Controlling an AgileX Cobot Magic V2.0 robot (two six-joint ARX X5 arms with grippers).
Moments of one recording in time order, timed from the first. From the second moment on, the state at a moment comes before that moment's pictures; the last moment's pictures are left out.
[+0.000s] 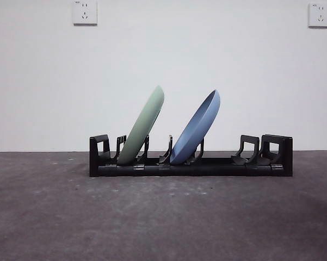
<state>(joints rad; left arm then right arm) 0.04 0.09 0.11 -0.33 0.14 0.02 0.03 0.01 0.02 -0.19 0.00 0.04</state>
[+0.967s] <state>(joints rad) 0.04 0.01 0.11 -0.34 0.14 0.02 0.03 0.01 0.02 -0.19 0.00 0.04</state>
